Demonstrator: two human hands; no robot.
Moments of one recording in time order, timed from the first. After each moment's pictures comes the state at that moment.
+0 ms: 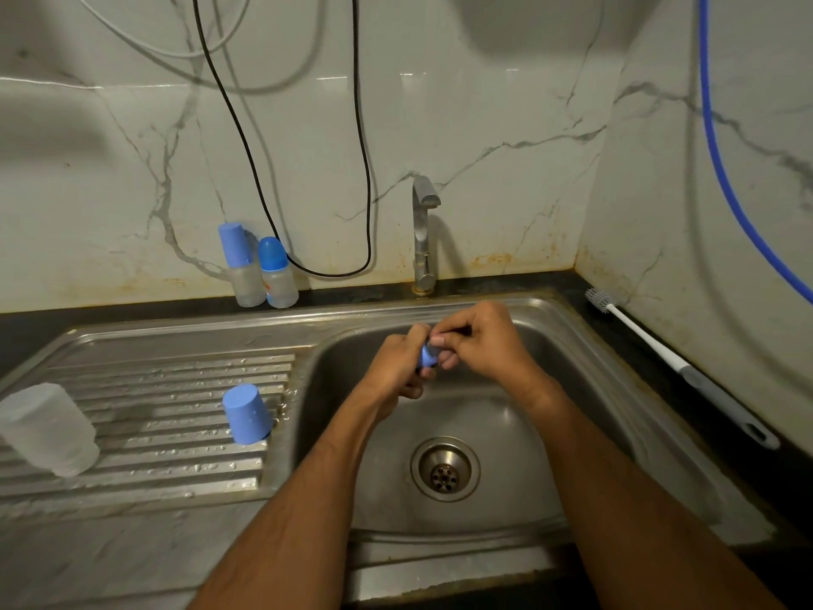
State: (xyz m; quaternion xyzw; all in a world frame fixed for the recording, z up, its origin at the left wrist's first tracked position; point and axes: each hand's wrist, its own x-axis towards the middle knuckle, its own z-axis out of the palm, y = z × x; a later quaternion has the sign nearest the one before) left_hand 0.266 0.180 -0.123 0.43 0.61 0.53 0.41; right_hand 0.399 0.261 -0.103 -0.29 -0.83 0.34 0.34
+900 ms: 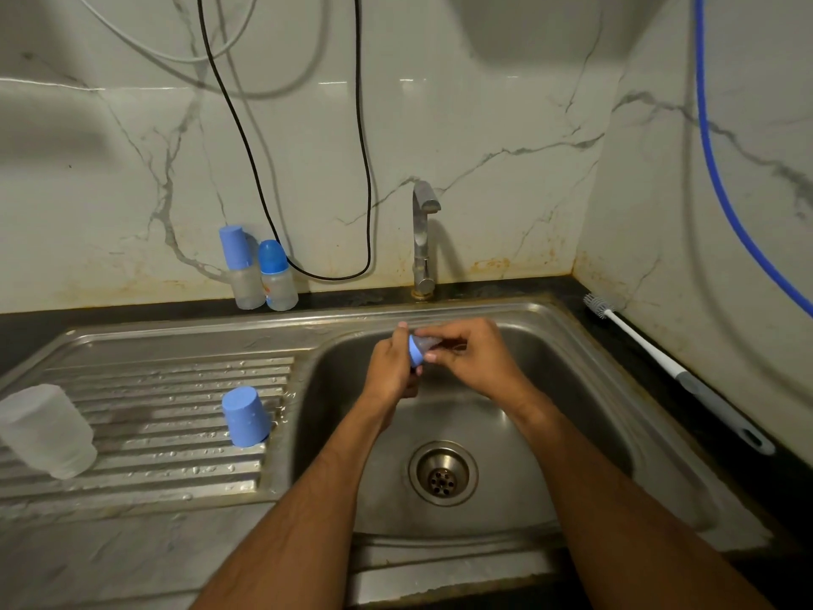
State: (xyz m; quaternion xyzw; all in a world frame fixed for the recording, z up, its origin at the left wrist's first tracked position) left_hand 0.268 0.185 -0.134 0.34 0.64 0.59 0.35; right_hand 0.394 0.257 -0.119 -0.27 -0.84 0.31 0.35
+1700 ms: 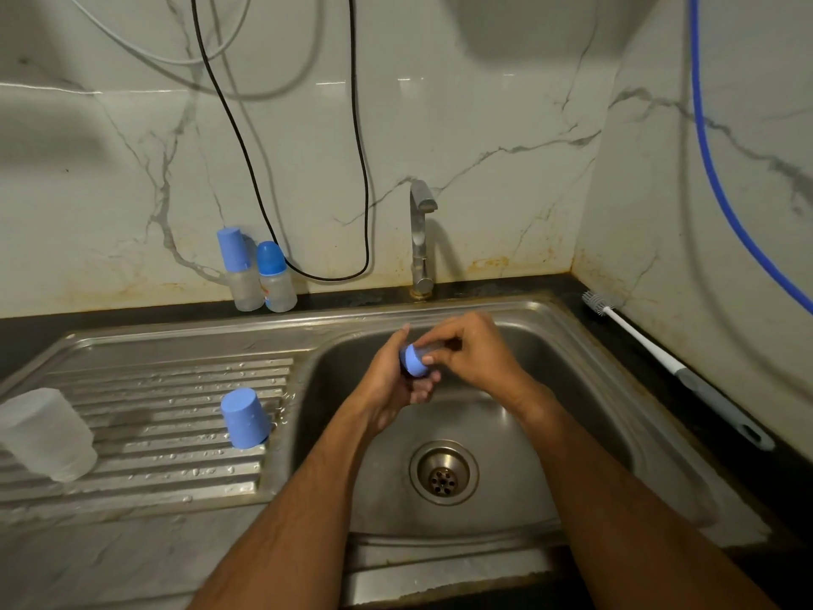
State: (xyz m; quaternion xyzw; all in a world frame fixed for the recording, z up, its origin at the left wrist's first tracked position) left_hand 0.261 0.177 -0.135 0.35 0.50 0.60 0.52; right_hand 0.395 0.257 -0.109 -0.25 -0.87 0.28 0.33
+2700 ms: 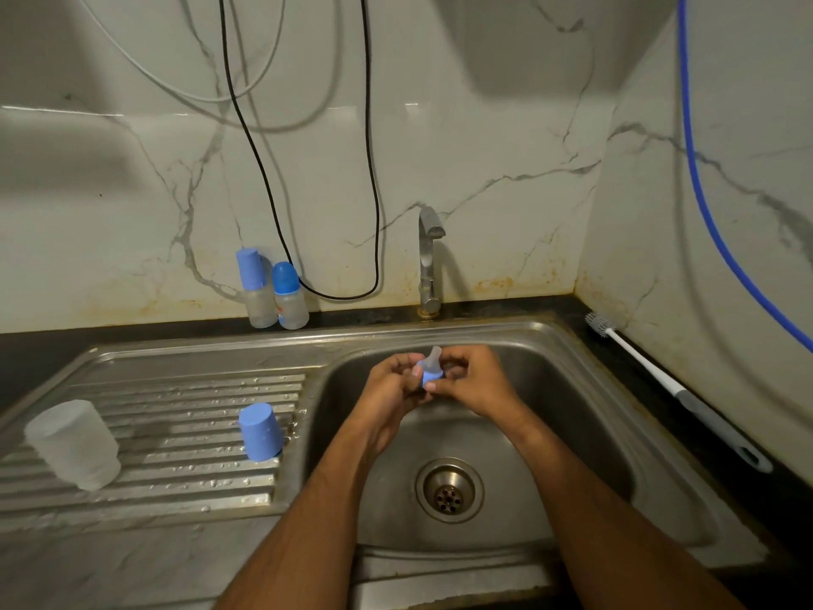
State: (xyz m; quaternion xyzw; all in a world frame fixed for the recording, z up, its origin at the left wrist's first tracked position) left_hand 0.255 0.165 -0.137 0.33 0.52 0.66 0.44; right_hand 0.394 0.243 -0.118 -0.32 -0.79 0.42 0.33
